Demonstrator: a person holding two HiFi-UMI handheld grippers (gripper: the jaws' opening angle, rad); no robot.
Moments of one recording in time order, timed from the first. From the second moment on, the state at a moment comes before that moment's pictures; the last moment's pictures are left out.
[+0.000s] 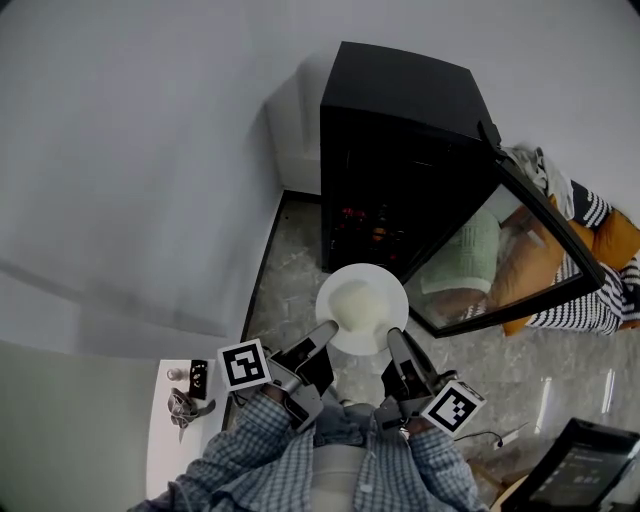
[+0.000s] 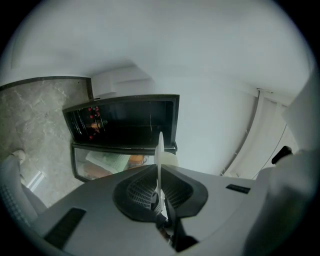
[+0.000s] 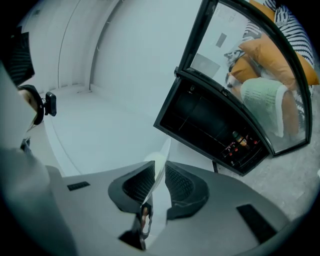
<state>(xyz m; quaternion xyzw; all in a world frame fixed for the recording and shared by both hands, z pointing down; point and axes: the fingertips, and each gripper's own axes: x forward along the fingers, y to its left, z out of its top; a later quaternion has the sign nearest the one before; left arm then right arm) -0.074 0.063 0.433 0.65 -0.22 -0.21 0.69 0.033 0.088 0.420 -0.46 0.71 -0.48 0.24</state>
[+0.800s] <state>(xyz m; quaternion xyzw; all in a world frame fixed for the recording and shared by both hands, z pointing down) -0.075 0.023 0.439 0.65 -0.22 -0.21 0.70 0.034 0.049 0.425 -0.46 0.72 -0.46 0.24</state>
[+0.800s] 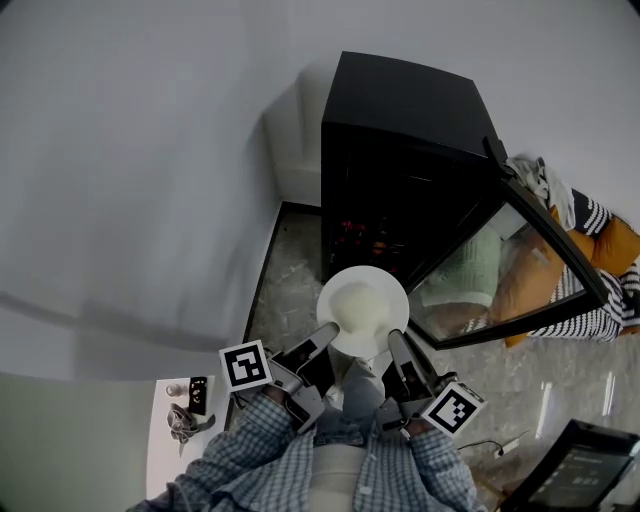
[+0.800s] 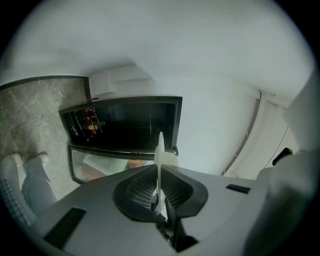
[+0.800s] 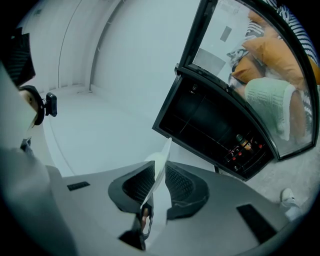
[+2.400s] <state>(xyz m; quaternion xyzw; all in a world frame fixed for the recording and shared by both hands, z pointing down) 0.024 -0.112 0.429 0.64 -0.27 -0.24 0.68 0.134 -0.099 0.420 -0.41 0.73 -0.49 0.23</state>
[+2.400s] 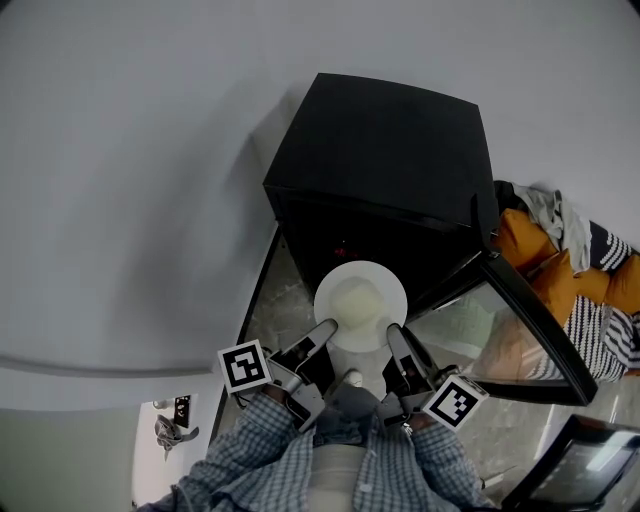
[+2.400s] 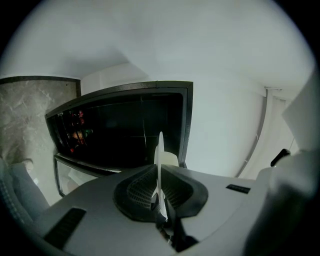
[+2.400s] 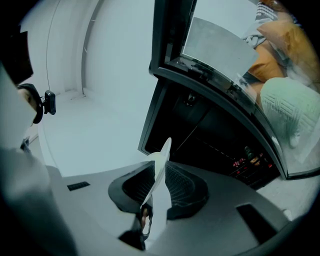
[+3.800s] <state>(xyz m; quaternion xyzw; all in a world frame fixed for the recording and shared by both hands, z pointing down) 0.047 -0.195 0.427 0.64 -0.25 -0.22 0.69 0.158 -0.176 0.419 -0.44 0.72 -0.48 0.23</state>
